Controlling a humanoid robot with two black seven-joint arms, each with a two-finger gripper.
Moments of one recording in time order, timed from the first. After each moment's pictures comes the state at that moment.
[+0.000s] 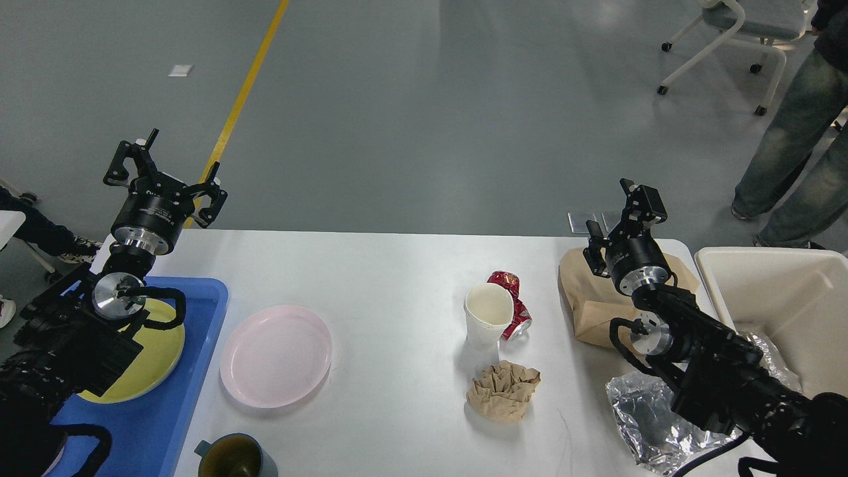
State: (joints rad) left arm -0.82 0.25 -0.78 -0.25 -0.27 -0.63 -0.26; right arm 0.68 -0.16 0.61 0.50 -0.15 0.04 0.52
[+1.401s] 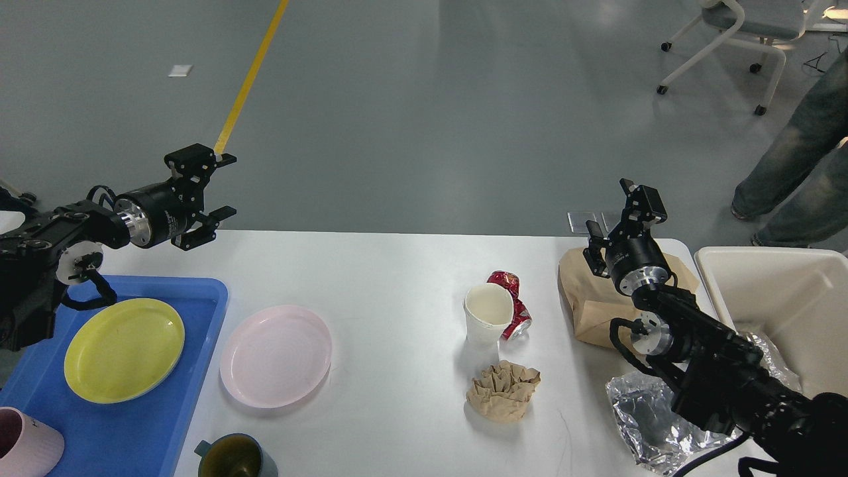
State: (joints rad) left arm -1.06 0.41 0.20 -0.27 -0.10 -0.63 -0.23; right arm 0.68 -0.16 0.61 0.50 -0.15 0.04 0.52
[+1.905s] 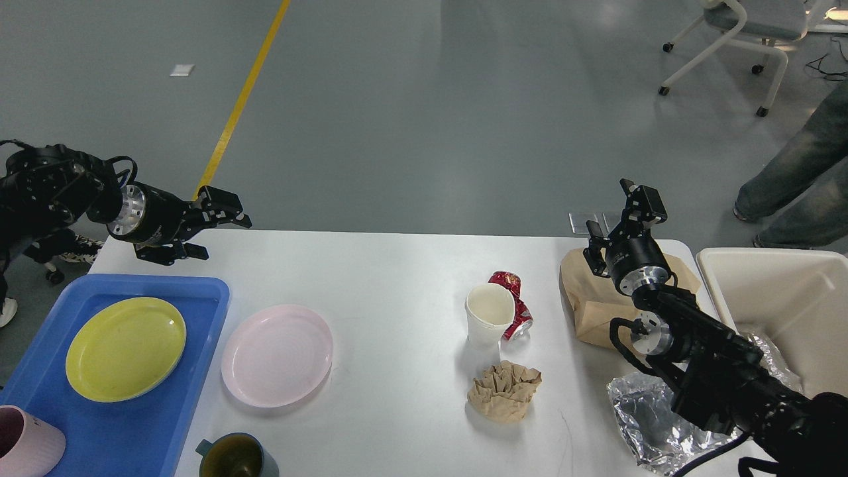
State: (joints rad) left arm -1.34 0.37 1.04 -0.28 -0.03 -0.93 -0.23; right arm 0.68 -0.16 0.61 0.50 -0.15 0.04 0.52
